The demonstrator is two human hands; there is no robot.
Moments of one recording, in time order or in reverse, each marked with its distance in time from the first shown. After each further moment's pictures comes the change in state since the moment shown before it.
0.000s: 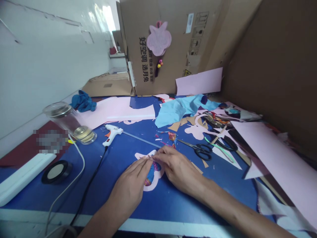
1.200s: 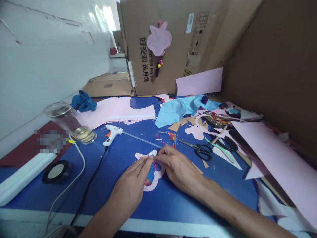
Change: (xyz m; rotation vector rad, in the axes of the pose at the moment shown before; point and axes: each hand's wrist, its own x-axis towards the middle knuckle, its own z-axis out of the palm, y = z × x) left_hand -0.003 0.000 0.003 0.019 0.004 -0.015; right_hand -0.001 -0.003 -0.002 -0.045 0.009 0.016
